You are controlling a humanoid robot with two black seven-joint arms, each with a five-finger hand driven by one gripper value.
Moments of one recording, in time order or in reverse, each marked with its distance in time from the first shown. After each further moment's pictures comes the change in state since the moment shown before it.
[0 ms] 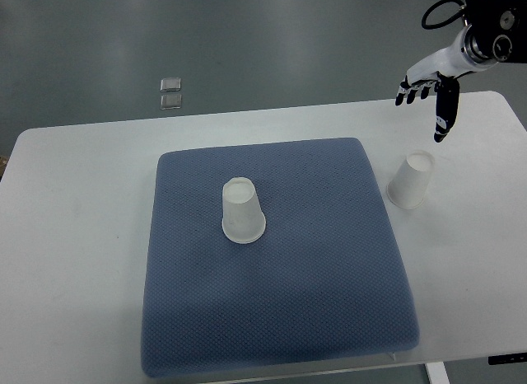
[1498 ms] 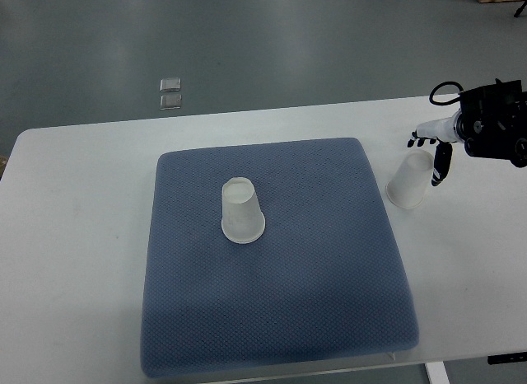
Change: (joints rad) left arm 0.000 0.000 -0.001 0.000 -0.002 0.002 0.000; right arm -0.450 0.092 0.016 -0.278 0.015 -0.259 0.000
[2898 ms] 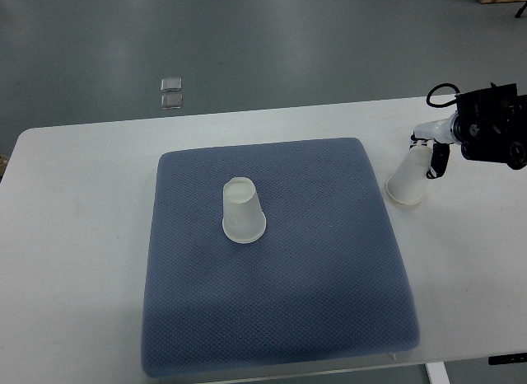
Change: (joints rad) left arm 0.000 0.000 0.001 0.000 0.000 0.000 0.000; right arm 0.016 -0.005 -0.007 0.001 -0.005 -0.010 0.000
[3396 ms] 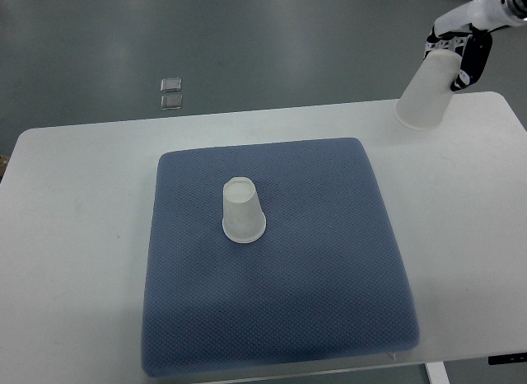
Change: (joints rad) left arm 0.000 0.000 0.000 -0.022 0.002 0.000 0.000; right arm 0.680 -0.186 -0.061 0.318 -0.011 0.336 0.007
